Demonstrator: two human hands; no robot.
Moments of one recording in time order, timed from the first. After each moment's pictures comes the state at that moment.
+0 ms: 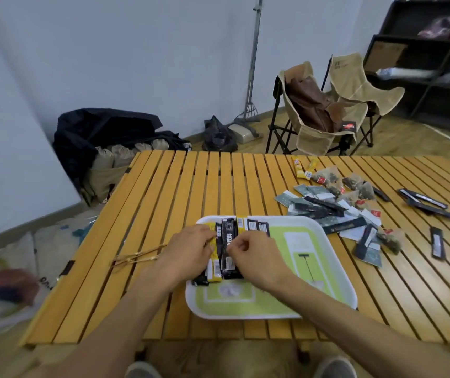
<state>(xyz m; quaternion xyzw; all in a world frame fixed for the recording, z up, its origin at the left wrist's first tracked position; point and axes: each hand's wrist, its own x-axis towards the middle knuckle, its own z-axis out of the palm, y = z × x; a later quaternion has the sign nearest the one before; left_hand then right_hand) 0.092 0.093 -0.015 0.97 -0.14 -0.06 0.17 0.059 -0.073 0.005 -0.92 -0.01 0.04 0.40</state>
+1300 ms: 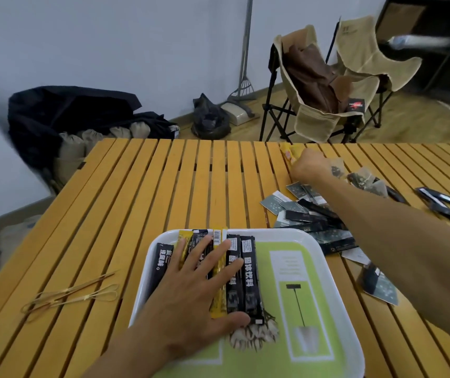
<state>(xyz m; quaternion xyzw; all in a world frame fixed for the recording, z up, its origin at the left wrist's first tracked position) 0.099 0.028 -0.070 0.96 -0.27 0.05 0.11 0.356 -0.256 -0.025 -0.97 0.17 -0.03 0.15</state>
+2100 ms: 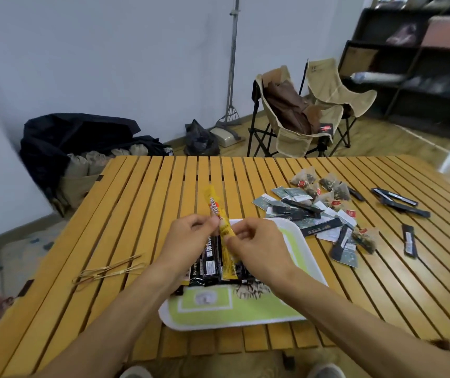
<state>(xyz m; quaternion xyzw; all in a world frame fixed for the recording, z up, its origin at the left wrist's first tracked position) 0.089 0.033 0.014 0.78 0.03 -0.03 0.63 0.061 -0.115 0.027 -0.84 0.04 -0.01 0.54</state>
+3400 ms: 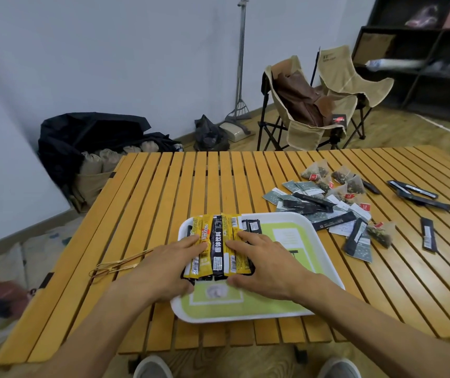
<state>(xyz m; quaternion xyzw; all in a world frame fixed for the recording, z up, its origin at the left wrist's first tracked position) 0.074 0.093 0.001 0.96 -0.19 -0.17 0.04 0.073 -0.140 -0.028 -0.97 -0.19 0.09 0.14</state>
